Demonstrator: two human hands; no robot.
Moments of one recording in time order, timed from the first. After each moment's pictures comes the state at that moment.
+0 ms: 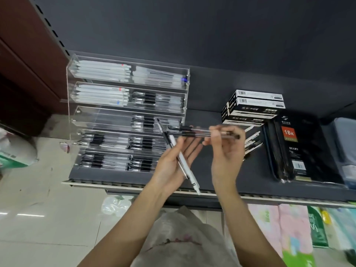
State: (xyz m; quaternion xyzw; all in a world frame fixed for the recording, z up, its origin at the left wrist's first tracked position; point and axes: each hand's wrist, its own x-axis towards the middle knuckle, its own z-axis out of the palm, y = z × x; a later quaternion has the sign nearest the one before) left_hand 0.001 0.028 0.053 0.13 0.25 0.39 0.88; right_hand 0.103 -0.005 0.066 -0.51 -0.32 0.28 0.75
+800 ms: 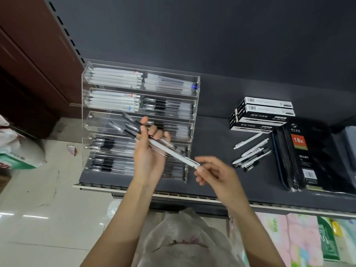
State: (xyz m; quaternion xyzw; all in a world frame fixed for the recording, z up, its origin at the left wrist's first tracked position) left_hand -0.045 0.071 0.053 0.10 0.22 0.59 0.77; right_hand 0.100 -0.035 0.052 -0.61 -0.40 0.49 0.48
